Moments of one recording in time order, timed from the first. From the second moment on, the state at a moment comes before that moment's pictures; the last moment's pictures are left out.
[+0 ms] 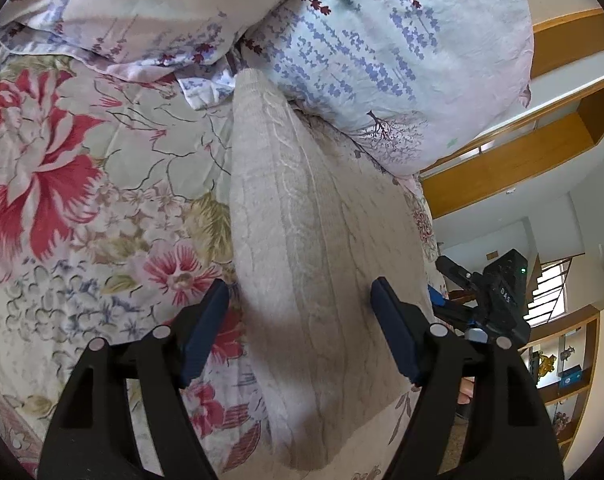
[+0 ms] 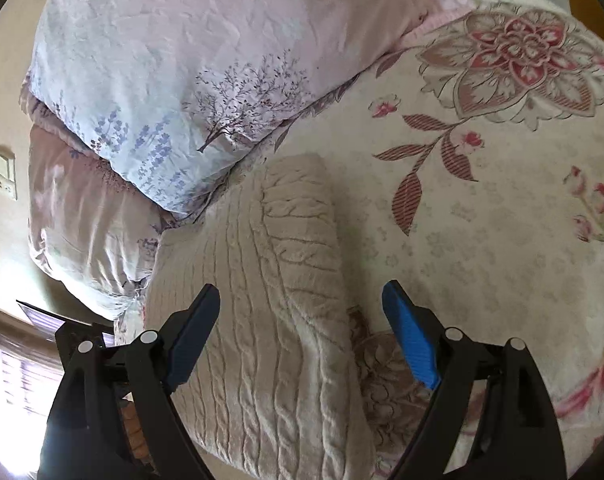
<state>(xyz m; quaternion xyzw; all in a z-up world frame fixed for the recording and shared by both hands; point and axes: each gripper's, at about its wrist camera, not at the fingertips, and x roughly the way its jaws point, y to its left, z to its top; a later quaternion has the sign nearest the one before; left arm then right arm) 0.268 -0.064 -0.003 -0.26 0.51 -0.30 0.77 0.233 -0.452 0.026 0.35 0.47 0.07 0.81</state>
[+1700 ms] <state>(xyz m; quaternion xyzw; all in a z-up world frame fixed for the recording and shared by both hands) 0.243 0.109 -0.007 -0.35 0.47 -0.21 0.78 0.251 -0.244 0.004 0.26 0.48 0.21 0.81</state>
